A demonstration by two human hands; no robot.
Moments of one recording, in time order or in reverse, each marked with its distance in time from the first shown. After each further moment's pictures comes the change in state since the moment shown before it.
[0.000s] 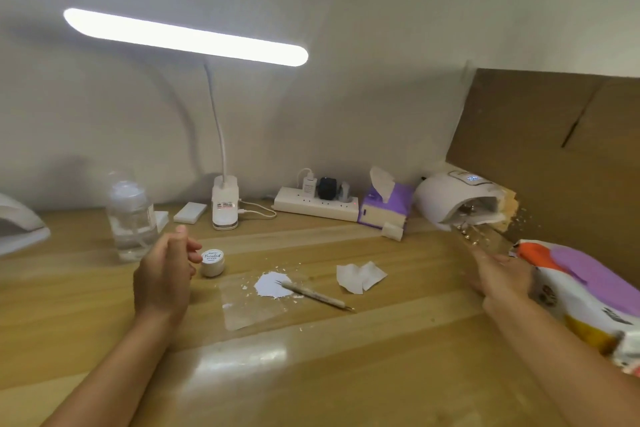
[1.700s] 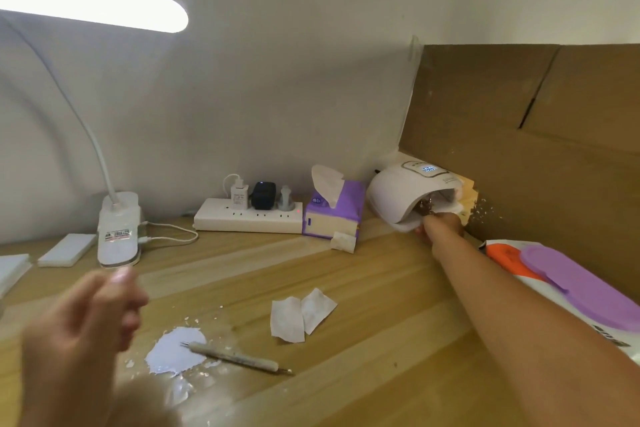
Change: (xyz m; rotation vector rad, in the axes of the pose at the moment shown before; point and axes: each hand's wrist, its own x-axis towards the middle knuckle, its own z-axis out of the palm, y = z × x) left_hand -0.014 0.021 0.066 -0.117 -0.233 0.054; right_hand 0.131 -0.012 0.062 -0.237 0.001 0.129
